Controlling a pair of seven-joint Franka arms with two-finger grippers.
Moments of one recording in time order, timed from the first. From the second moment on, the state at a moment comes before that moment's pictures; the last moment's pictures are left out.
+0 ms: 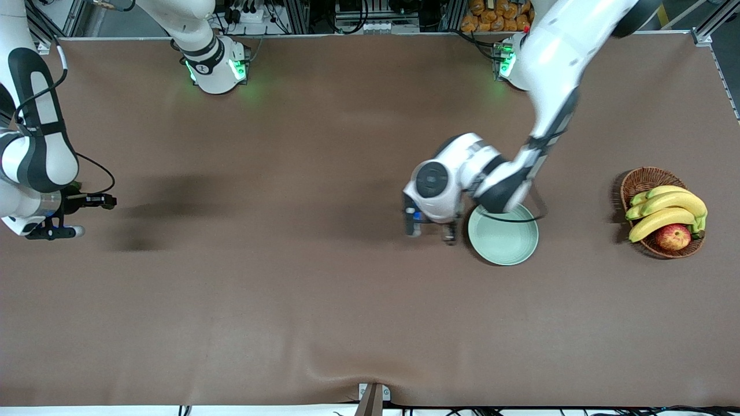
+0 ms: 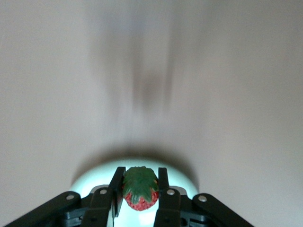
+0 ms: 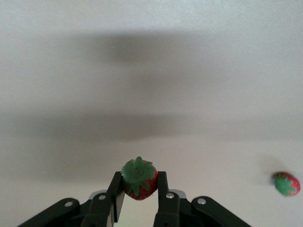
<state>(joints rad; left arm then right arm) -0.22 0.62 -0.42 -1.59 0.46 1.87 0.71 -0.34 0.40 0.01 -1.86 -0.06 1.91 -0.29</state>
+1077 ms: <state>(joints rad) -0.04 0.68 -0.40 -1.65 0.60 1.88 0.77 0.19 0.41 0.02 -1.73 0.44 1.90 0.59</state>
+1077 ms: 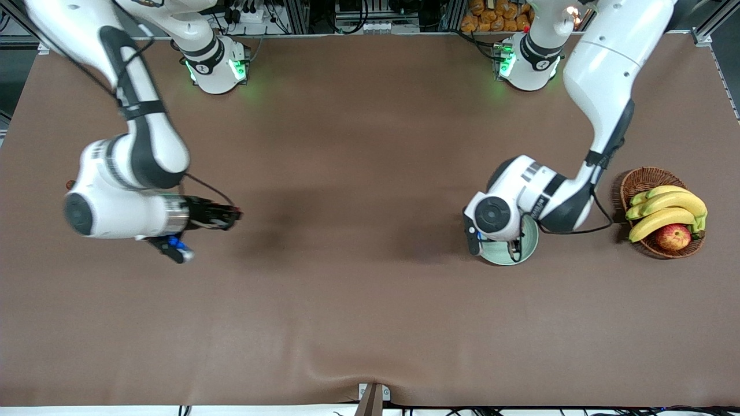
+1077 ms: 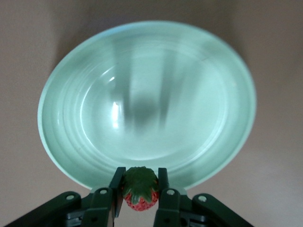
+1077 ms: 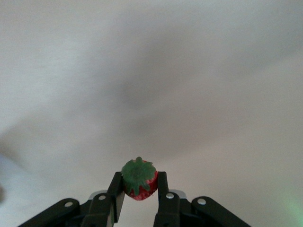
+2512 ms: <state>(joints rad) 0.05 0.67 -0.41 -1.68 0.72 1.98 0.88 0.80 0.85 0.02 -1.50 0.67 2.76 1.29</state>
